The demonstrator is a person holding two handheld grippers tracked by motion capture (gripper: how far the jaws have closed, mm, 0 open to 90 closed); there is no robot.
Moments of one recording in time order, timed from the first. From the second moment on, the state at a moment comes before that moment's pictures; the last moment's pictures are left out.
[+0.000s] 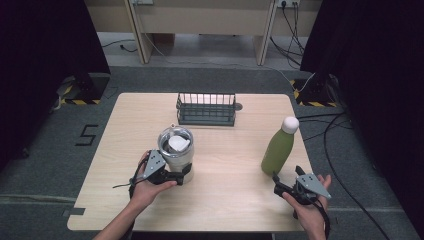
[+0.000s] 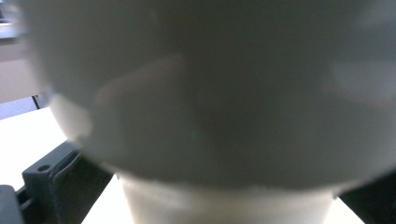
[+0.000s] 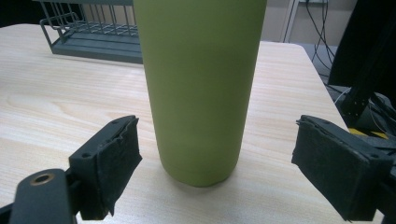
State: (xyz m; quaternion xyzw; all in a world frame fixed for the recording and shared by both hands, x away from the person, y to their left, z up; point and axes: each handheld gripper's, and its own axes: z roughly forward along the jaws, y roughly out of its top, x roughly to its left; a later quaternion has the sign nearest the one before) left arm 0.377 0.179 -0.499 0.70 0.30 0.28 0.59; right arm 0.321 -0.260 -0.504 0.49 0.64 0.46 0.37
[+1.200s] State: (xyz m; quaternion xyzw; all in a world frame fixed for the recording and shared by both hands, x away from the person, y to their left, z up) left arm 0.381 0.167 -0.481 0.70 0.28 0.28 0.60; right arm 0.321 -0.259 -0.505 0.49 0.64 0.46 0.36
